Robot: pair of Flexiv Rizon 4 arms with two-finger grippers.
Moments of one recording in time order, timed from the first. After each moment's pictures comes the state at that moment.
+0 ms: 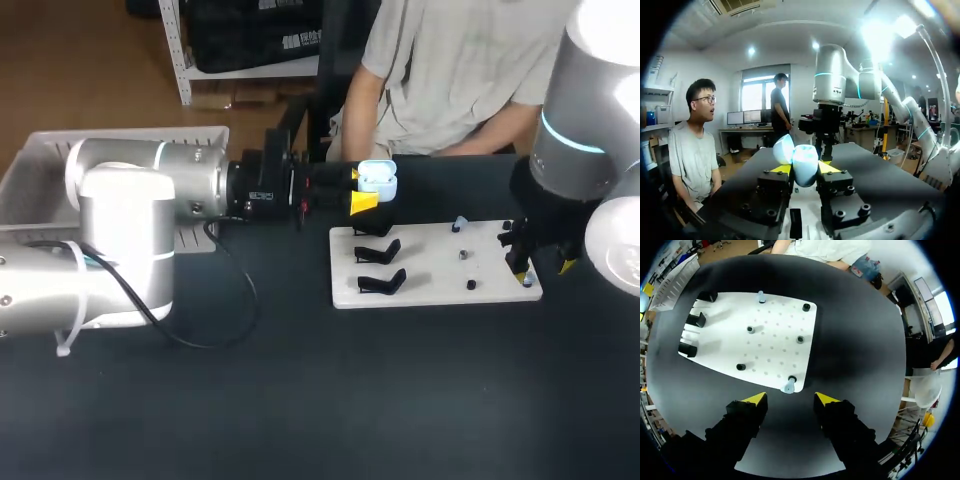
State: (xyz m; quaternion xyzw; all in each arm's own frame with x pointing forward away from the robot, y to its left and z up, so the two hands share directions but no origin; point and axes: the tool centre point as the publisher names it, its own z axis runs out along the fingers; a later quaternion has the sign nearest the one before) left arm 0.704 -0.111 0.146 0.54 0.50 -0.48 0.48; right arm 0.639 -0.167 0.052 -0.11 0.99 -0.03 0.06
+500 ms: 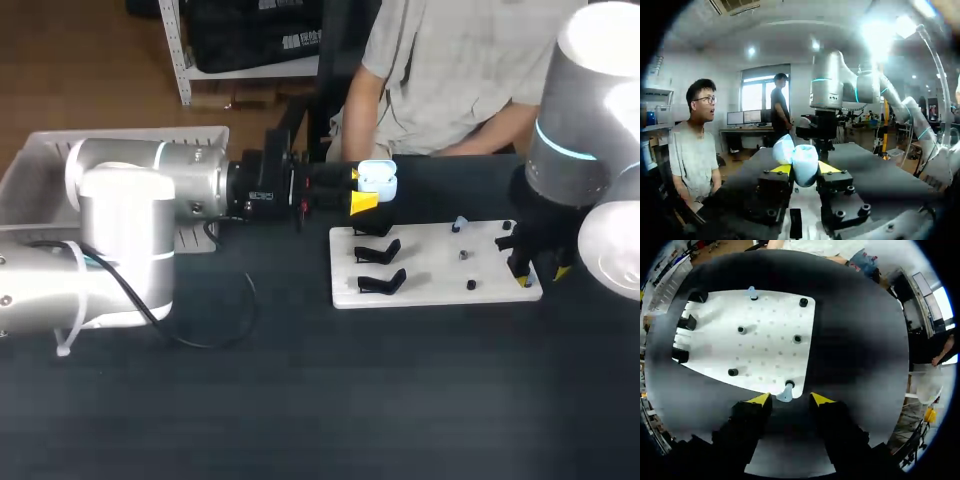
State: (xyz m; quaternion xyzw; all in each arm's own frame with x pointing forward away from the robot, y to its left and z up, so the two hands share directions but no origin) left arm 0.704 -0.111 0.146 0.54 0.50 -0.48 0.48; right arm 0.645 -0.170 0.035 -0.09 0.99 -0.03 0.06
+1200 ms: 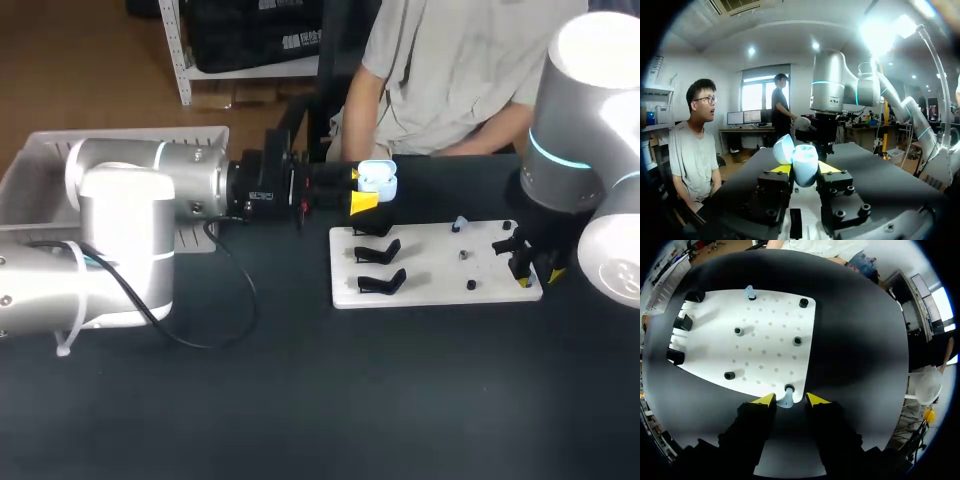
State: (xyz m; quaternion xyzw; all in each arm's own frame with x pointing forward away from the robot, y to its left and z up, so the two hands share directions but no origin) left arm 0.704 -0.111 0.146 0.54 0.50 -0.48 0.48; right arm 0.649 -0.169 0.028 -0.09 0.99 -0.04 0.06
